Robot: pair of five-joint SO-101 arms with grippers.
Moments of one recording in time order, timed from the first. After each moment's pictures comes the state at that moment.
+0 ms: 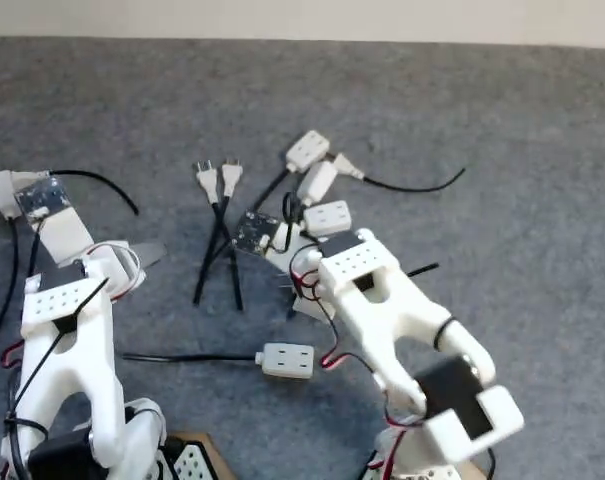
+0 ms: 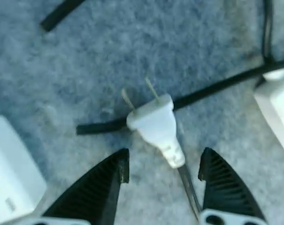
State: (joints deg) left arm -25.7 -26.9 58.4 40.2 -3.6; right arm -33.7 0.6 35.6 49.1 44.2
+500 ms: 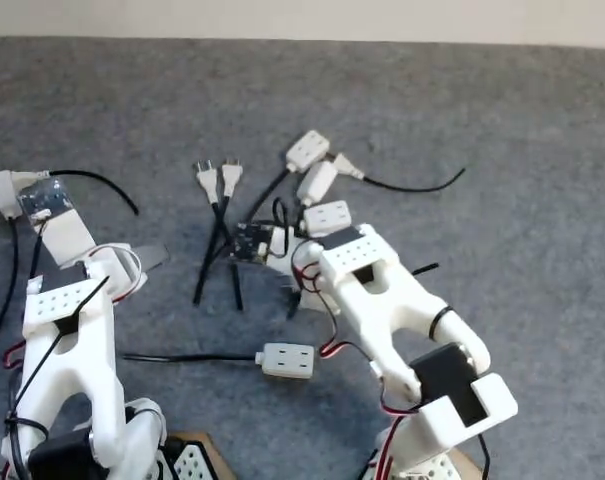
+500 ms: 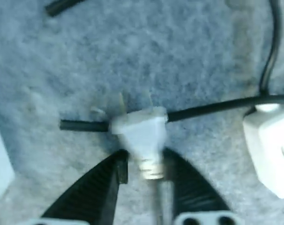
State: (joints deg) left arm -25.5 -26.9 58.9 40.1 -3.6; right arm -31.7 3.3 33.0 47.7 58.6
